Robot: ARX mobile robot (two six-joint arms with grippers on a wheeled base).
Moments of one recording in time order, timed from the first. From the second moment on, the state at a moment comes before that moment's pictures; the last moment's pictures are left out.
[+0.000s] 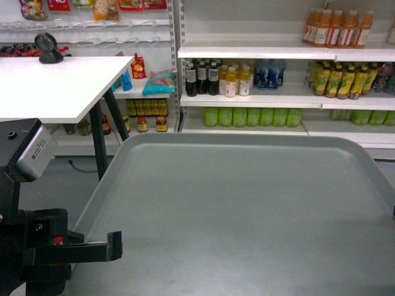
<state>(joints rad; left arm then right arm) -0.40 1.38 0.49 0.07 -0.22 -0.37 0.05 1.45 0.41 0.42 -0.14 0.25</state>
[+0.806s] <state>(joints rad) -0.40 1.38 0.49 0.08 -0.22 -0.37 0.05 1.45 0.41 0.42 -0.14 0.25</state>
